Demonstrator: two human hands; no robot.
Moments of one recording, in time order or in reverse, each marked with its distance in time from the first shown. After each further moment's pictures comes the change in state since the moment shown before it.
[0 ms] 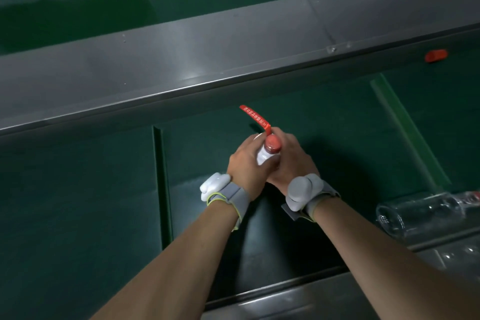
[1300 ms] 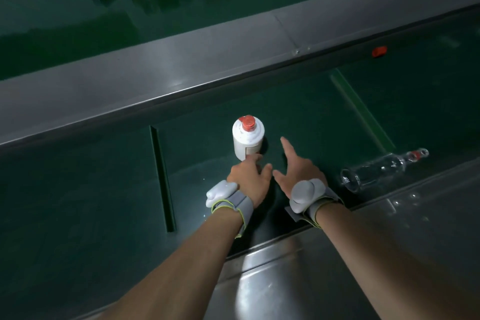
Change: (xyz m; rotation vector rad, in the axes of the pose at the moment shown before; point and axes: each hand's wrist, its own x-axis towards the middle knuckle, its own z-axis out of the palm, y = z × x) left_hand -0.095 0.037 0.021 0.245 -0.054 -0.167; right_hand -0.109 0.021 -0.023 -0.242 0.061 0.298
